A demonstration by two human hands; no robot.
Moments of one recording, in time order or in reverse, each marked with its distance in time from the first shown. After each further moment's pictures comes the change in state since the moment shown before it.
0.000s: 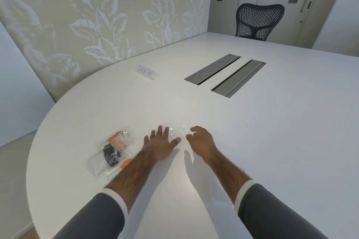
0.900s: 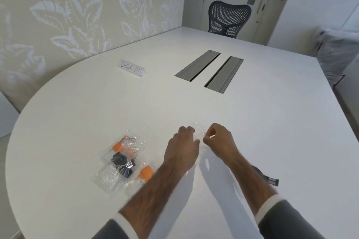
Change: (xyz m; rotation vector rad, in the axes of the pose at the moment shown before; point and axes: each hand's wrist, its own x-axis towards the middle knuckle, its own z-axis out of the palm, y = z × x) left_hand -0.035 -0.011 -0.018 -0.275 0.227 0.432; right_hand -0.033 -0.027 0.019 -0.106 0.338 -0.004
